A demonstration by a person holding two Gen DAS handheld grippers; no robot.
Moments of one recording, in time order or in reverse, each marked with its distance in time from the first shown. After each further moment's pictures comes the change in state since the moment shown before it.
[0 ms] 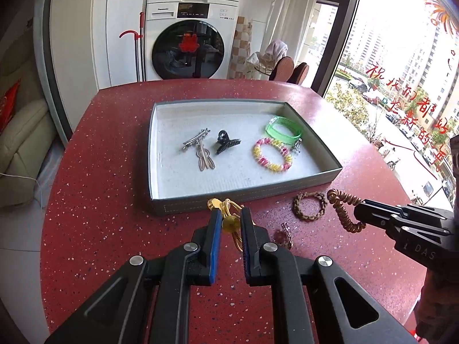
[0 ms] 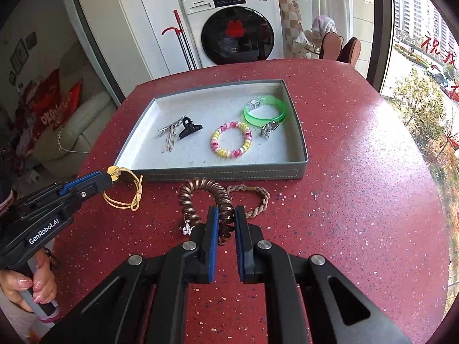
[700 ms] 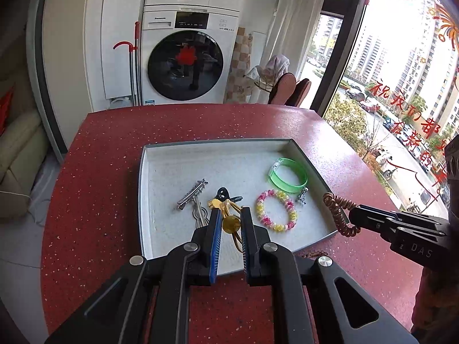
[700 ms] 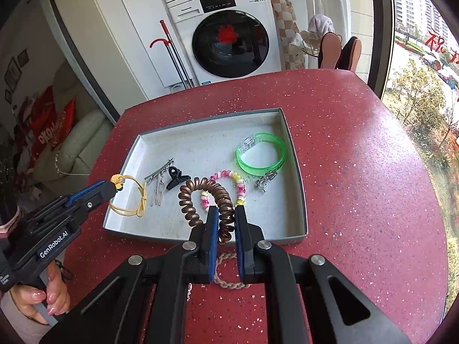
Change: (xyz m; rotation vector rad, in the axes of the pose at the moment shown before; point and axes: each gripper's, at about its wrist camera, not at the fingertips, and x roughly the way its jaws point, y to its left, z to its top) left arm 0.036 0.008 0.071 -0.007 -0.033 -0.006; right arm 0.037 -0.019 0.081 0.059 0.003 0.019
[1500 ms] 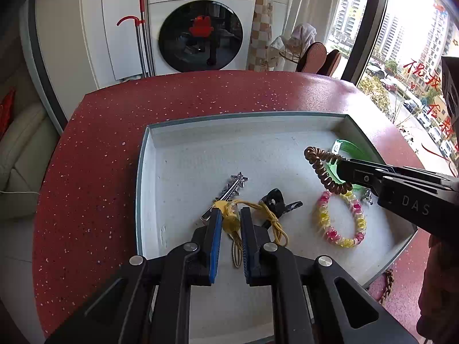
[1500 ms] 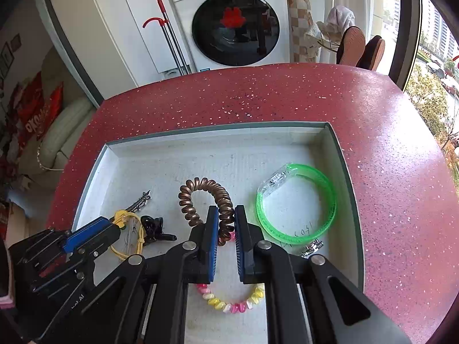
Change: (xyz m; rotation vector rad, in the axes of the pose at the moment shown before) left arm 0.097 0.026 0.007 0.023 0.131 0.125; right arm 0.119 0.016 0.054 -0.051 0.064 -0.034
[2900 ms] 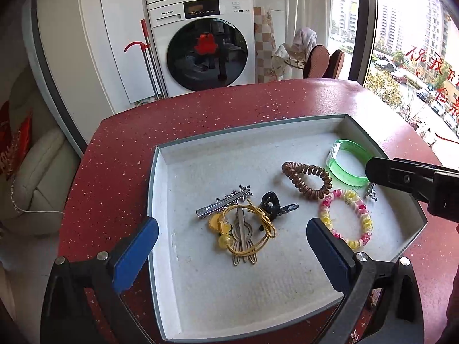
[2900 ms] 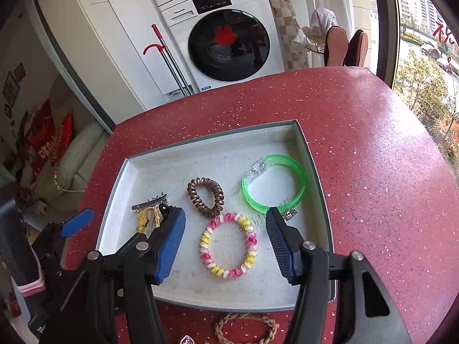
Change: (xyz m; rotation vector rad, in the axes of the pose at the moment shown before) left arm -0.028 -0.021 -0.005 0.071 -0.085 0.124; right arm -0.059 -0.025 -0.024 0.100 -0.088 0.077
